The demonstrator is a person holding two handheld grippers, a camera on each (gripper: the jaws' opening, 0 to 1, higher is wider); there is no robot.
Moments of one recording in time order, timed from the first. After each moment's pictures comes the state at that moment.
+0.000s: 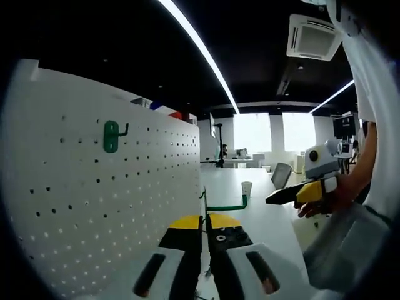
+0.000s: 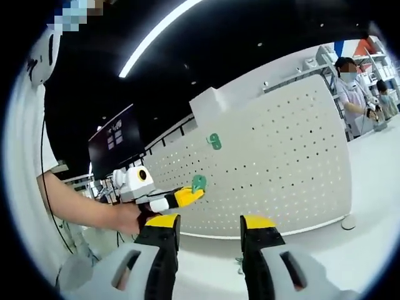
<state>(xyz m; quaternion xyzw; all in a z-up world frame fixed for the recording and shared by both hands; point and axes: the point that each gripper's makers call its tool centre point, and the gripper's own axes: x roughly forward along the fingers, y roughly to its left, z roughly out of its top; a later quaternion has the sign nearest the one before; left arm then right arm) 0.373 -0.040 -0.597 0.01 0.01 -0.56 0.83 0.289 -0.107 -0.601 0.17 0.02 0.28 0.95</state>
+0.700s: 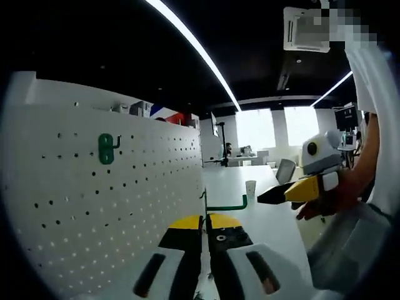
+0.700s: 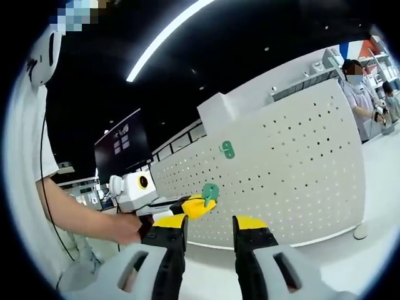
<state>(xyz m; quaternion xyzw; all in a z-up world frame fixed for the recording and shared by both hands) 0.364 -0.043 -0.587 0.03 -0.01 -0.54 0.84 0.302 -0.084 -0.582 0.17 -0.01 0.30 0.94</state>
